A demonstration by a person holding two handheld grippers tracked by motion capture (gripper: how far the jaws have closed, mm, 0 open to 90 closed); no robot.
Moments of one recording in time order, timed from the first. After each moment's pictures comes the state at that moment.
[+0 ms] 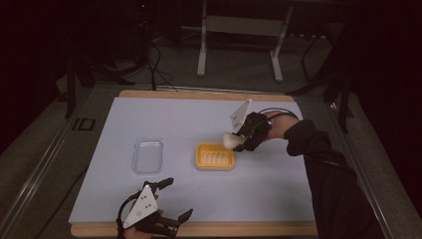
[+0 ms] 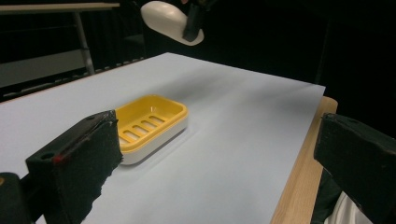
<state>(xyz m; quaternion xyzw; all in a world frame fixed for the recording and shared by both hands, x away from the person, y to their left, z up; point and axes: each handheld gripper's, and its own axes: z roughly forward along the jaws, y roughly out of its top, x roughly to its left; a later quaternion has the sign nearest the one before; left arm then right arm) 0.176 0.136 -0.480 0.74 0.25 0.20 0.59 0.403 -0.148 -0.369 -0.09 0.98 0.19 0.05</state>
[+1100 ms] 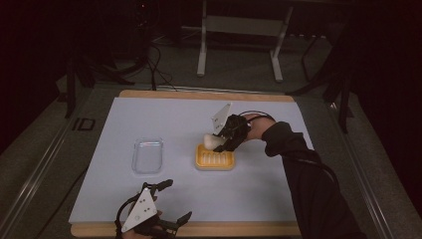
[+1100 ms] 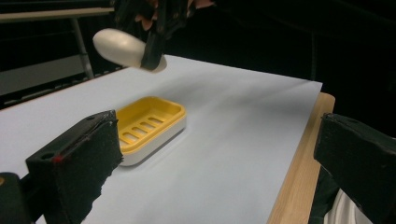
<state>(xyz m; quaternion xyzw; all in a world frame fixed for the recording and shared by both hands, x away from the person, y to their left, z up) 0.171 0.138 -0.481 0.74 0.24 0.21 0.59 0.415 -0.104 -0.398 -0.11 0.96 0.24 0.05</state>
